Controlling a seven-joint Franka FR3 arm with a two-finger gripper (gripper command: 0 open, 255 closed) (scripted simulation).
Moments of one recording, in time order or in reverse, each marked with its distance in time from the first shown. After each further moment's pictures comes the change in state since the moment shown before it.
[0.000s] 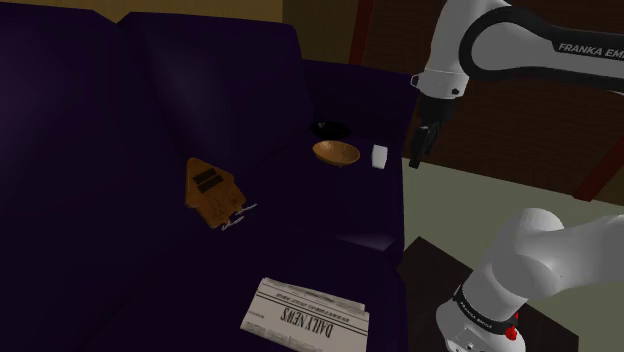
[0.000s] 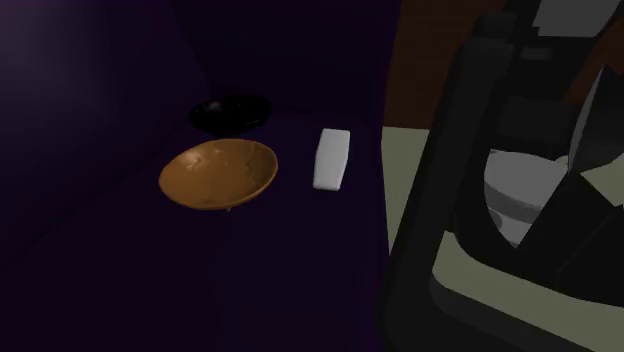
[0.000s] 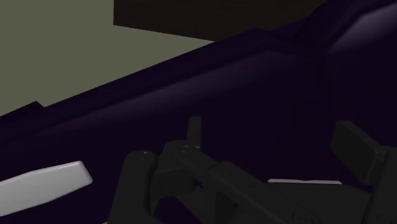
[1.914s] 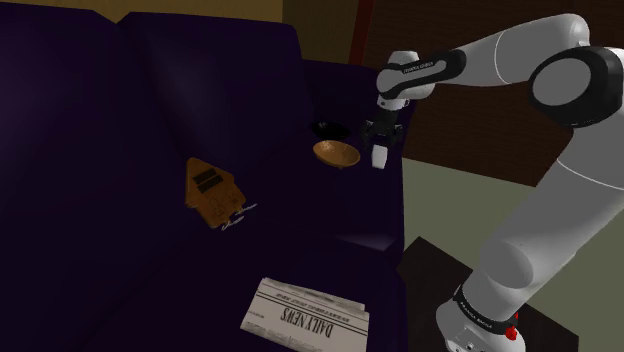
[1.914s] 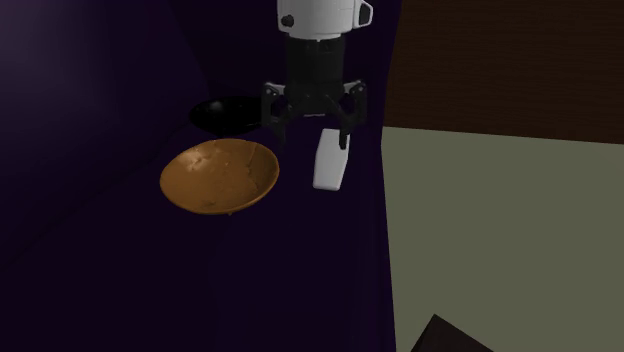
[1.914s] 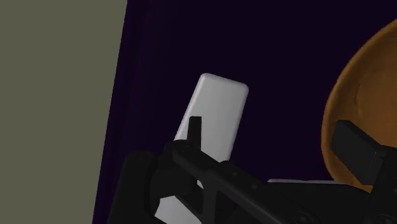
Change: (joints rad) arm -0.300 0.820 -0.148 0.376 0.015 0.501 0.481
